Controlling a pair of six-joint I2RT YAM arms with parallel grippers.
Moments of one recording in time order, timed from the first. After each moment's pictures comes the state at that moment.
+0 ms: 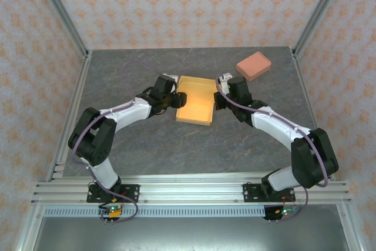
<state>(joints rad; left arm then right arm) -0.48 1.72 1.07 -0.13 0.00 -0.35 0.46 1.43 0.89 -0.11 -0.05 0.11</state>
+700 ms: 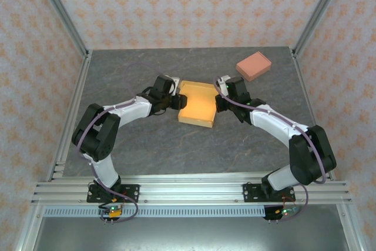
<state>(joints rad) -0.44 1.78 1.08 -0.11 0.13 -0.30 0.46 1.46 0.92 -0.20 -0.02 0.06</state>
